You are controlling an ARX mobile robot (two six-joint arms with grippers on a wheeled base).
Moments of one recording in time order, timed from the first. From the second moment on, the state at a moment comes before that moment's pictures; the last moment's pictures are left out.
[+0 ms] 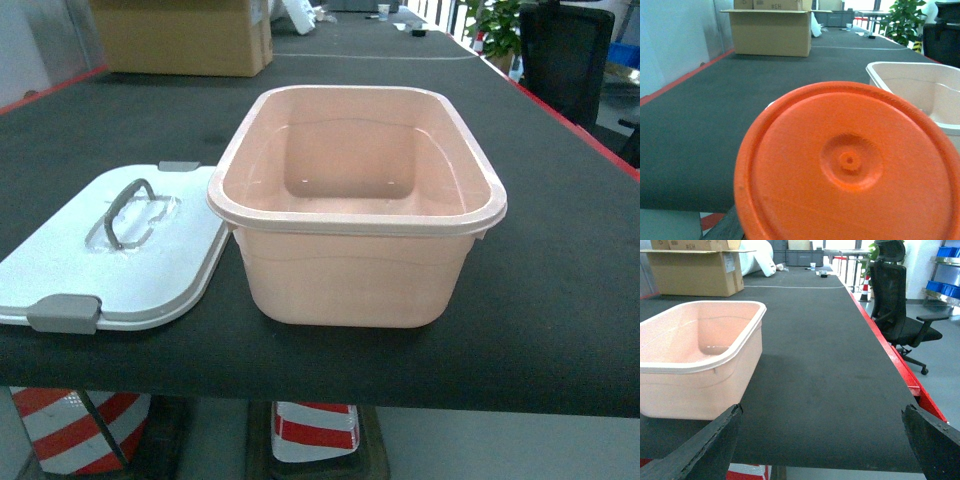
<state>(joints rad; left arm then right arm) 0.00 0.01 0.01 -0.01 0.00 0.00 0.00 0.00 0.01 -0.01 0.00 0.00</state>
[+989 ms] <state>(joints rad) -0.51 1.84 1.13 0.62 -0.30 -0.02 0.00 0.00 0.01 -0.01 0.00 0.00</state>
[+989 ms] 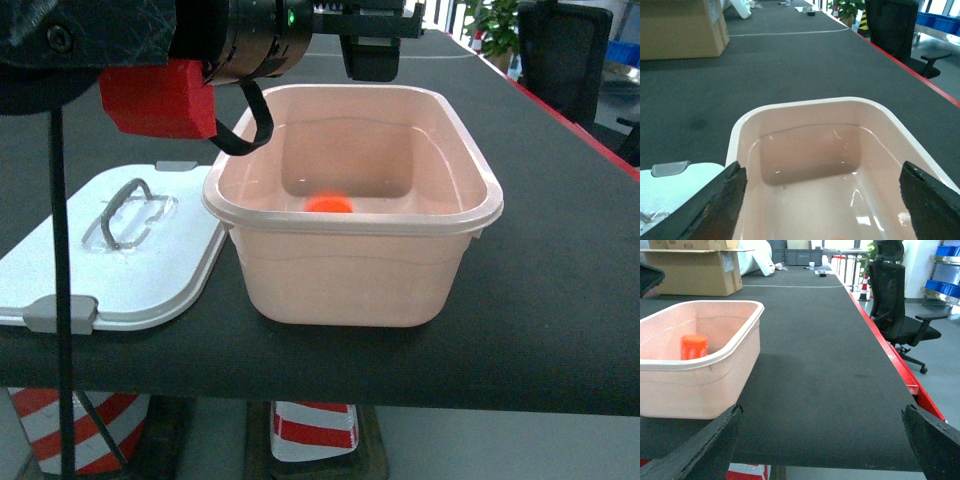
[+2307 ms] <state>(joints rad) -0.06 2.27 1.04 1.01 -0.17 -0.08 0.00 0.00 0.01 -0.01 0.00 0.00</state>
